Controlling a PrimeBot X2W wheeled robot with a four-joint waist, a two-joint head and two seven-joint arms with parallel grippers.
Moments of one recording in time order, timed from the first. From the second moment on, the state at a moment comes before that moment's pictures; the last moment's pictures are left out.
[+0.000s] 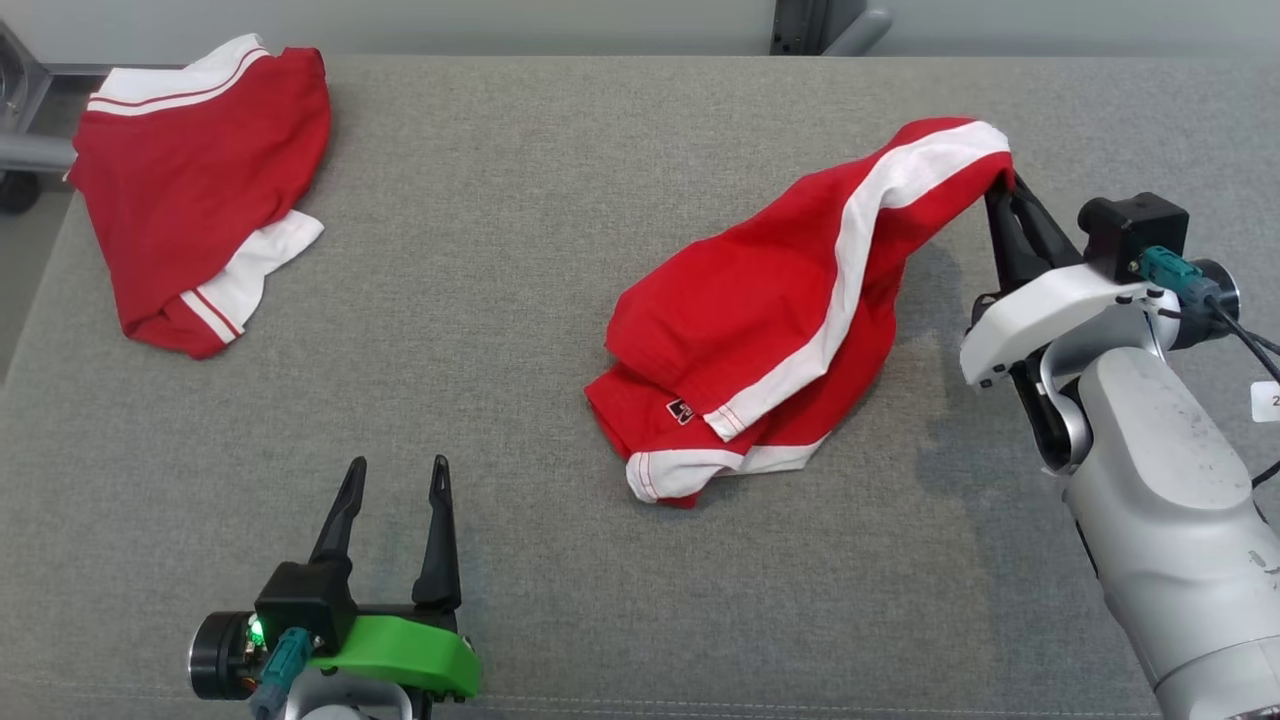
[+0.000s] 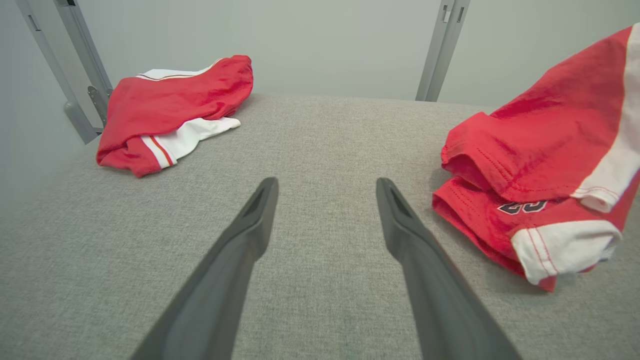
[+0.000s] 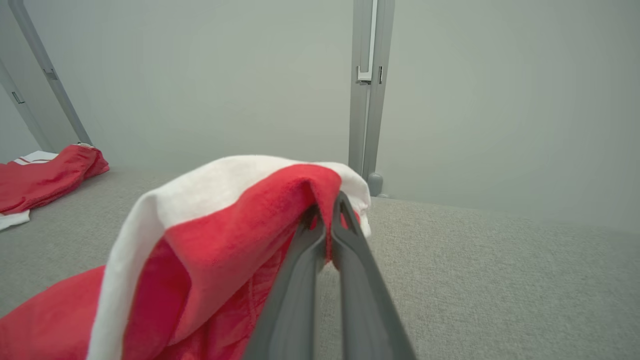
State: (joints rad) left arm -0.06 0.05 -0.17 0.21 -0.19 0.01 -0.26; right arm -0.68 -0.18 0.16 0.69 0.23 0.13 -0.26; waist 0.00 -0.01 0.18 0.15
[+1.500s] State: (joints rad) left arm -0.06 0.05 -0.20 0.22 -0.19 0.00 -0.26; right arm -0.36 -0.05 -0.09 0.52 -0.02 0.13 -0.26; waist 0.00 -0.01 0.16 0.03
